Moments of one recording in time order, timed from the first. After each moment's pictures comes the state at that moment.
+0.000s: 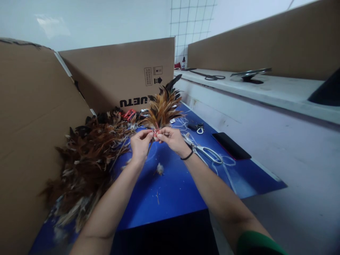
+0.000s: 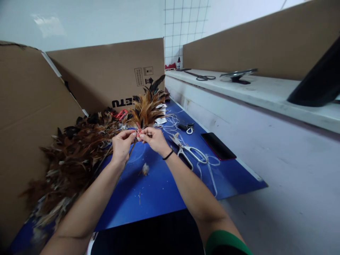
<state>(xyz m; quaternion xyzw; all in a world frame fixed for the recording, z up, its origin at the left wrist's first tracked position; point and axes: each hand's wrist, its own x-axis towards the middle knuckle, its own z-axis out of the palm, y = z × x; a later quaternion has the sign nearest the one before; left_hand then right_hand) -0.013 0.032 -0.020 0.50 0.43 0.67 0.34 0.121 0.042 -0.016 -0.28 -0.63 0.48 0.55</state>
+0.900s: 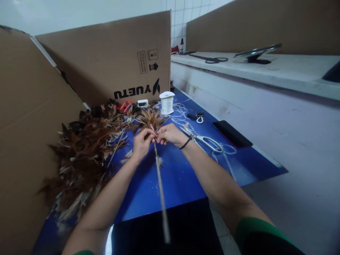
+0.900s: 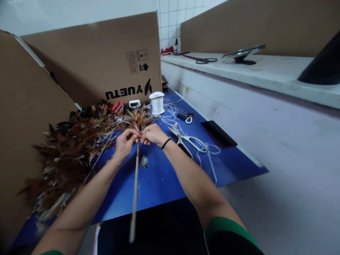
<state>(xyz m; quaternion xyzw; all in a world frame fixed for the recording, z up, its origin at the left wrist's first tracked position) -0.023 0.031 -0.055 0.66 0.40 0.54 0.34 0.125 0.050 -0.023 -0.48 -0.58 0.56 0.35</state>
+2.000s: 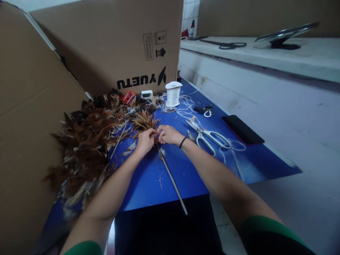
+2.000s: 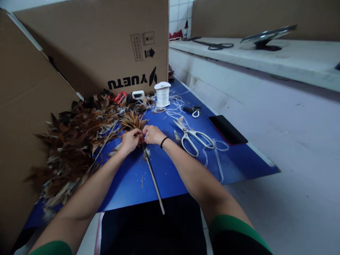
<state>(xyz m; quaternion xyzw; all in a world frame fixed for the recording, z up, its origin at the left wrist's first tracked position) -0.034 0.039 -0.088 0.66 0.52 0.43 0.31 0.110 0.062 -0.076 -0.48 -0.70 0.46 0.27</state>
